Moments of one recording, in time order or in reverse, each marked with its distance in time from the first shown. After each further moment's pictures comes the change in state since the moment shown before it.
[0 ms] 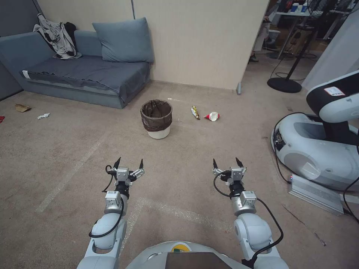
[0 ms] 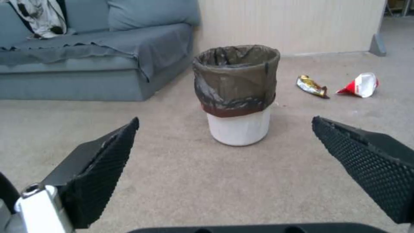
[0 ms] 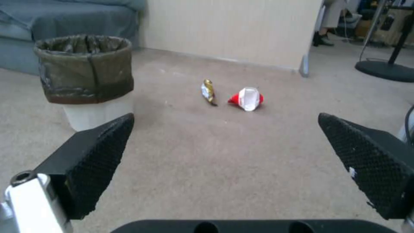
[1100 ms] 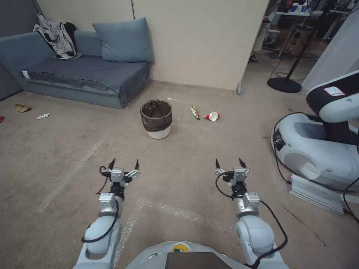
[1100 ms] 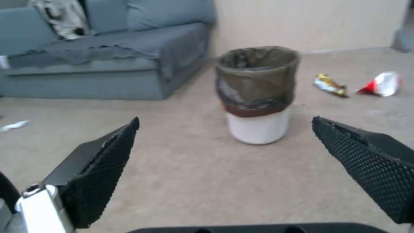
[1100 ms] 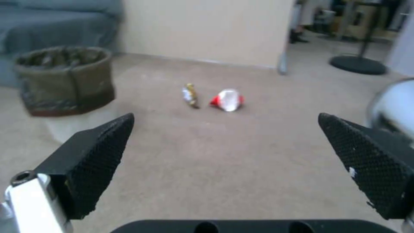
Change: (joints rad) left arm 0.095 0.017 -0.065 -0.144 -0.019 0.072 -0.022; right arm -0.089 0.047 0.024 0.134 0.001 -0.046 0.058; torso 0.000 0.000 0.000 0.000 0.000
